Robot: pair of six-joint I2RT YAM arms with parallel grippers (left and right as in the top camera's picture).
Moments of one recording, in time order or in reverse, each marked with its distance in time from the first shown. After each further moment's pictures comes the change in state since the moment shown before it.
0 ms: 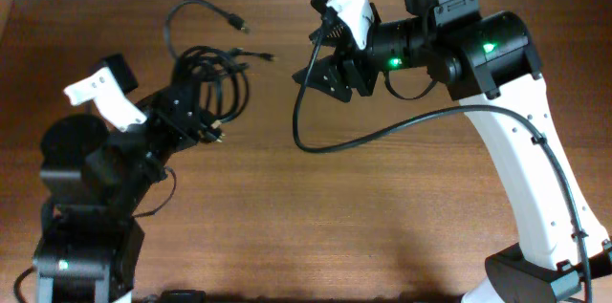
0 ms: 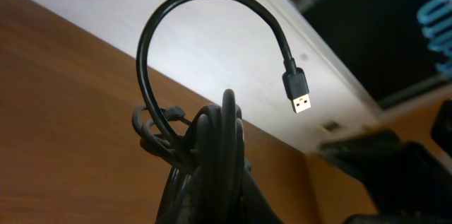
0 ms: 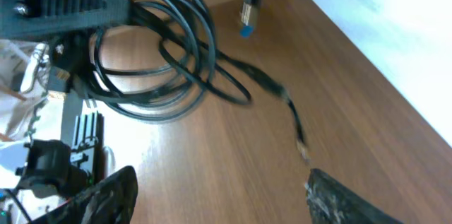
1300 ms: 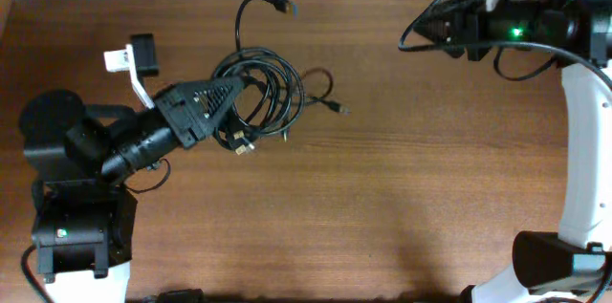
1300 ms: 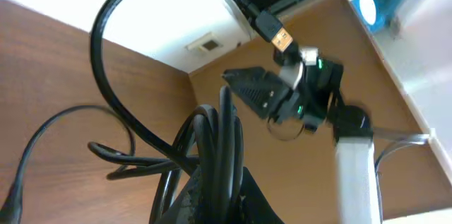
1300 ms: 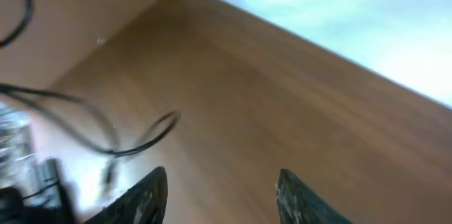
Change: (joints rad) left arm 0.116 0.081 0.000 0.204 0.678 -0.144; right arm -0.451 0.001 0.000 -0.142 -0.082 0.044
